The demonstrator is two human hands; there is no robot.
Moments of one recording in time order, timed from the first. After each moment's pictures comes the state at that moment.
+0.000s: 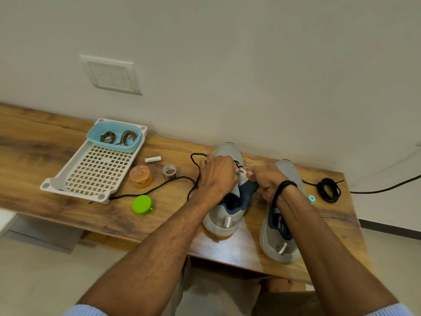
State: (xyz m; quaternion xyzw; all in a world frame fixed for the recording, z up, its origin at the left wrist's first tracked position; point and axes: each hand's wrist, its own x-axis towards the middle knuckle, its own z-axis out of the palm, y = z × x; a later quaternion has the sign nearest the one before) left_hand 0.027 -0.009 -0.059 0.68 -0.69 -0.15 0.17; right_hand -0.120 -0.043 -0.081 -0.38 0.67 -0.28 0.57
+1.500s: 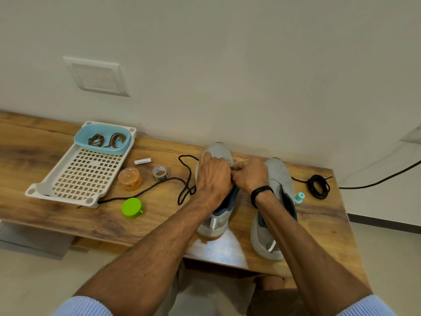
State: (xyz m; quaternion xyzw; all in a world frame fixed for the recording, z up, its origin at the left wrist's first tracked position) left_hand 0.010 -0.005 -0.060 0.65 -0.75 -0.05 0.10; right_hand -0.092 -0.014 -0.051 -0.56 0.73 -0.25 0.30
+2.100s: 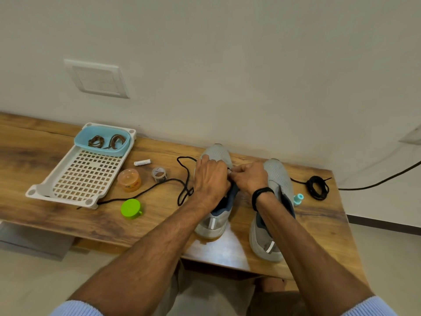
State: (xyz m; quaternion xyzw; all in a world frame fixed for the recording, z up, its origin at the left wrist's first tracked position) left_hand 0.012 -0.006 -0.062 0.66 -0.75 -0.05 0.11; right_hand -0.099 -0.014 -0.056 -0.49 0.73 -0.29 0.37
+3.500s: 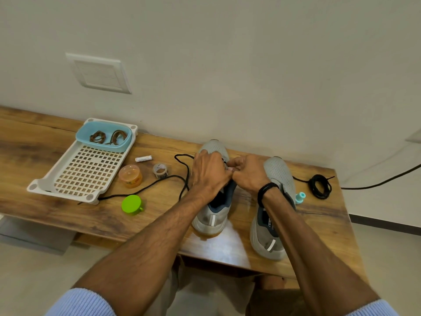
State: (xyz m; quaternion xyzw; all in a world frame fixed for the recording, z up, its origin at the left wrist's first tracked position) left_hand 0.018 -0.016 -0.067 0.69 -0.69 -0.10 0.19; right_hand -0.097 -0.018 -0.054 -0.60 0.64 -0.26 0.39
